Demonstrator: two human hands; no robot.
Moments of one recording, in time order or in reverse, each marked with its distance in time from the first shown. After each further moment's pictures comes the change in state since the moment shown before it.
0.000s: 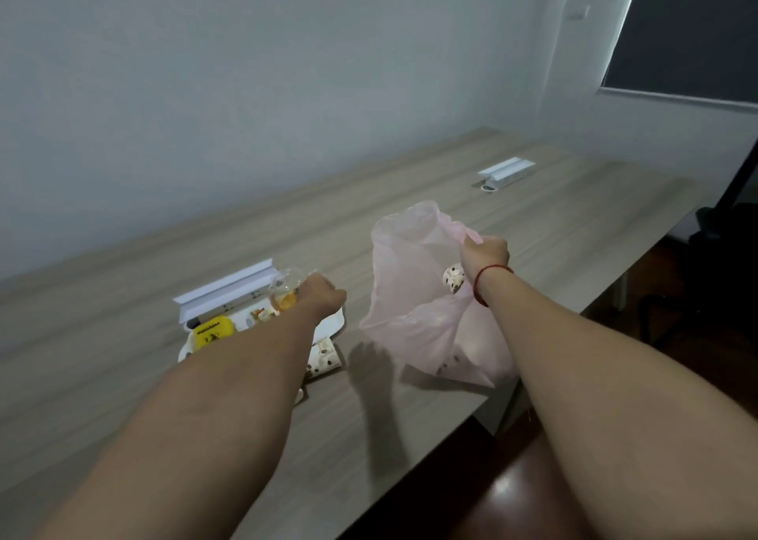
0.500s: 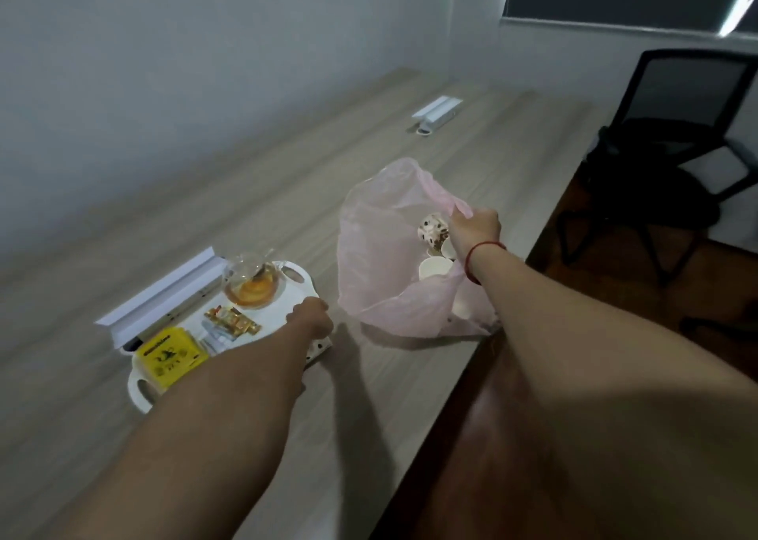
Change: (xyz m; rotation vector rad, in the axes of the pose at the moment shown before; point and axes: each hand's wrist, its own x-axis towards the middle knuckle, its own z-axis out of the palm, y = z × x) left_hand 0.052 -0.078 0.047 0.475 -0.430 0.113; right_hand -0.027 0.028 0.031 -0.024 0.208 0.056
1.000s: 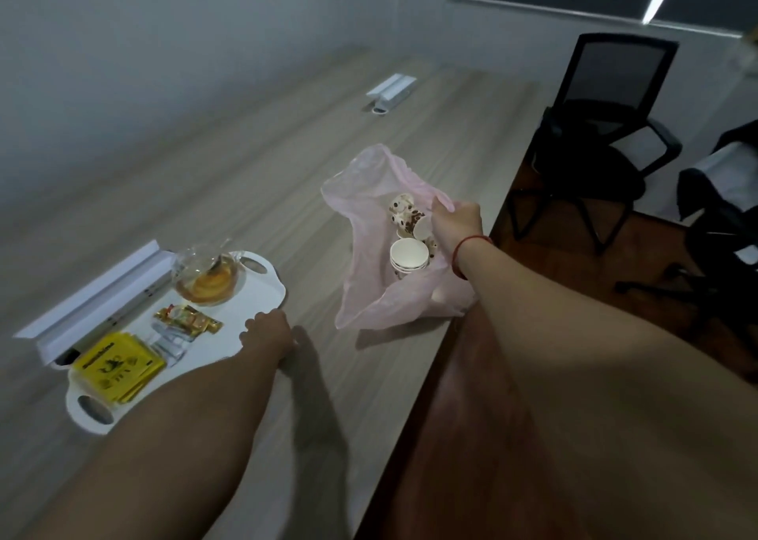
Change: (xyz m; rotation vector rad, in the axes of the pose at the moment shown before) left_hand 0.029 -0.039 0.042 0.269 0.093 -0.024; right_hand -0.009 0.018 -0.004 0.018 0.046 0.047
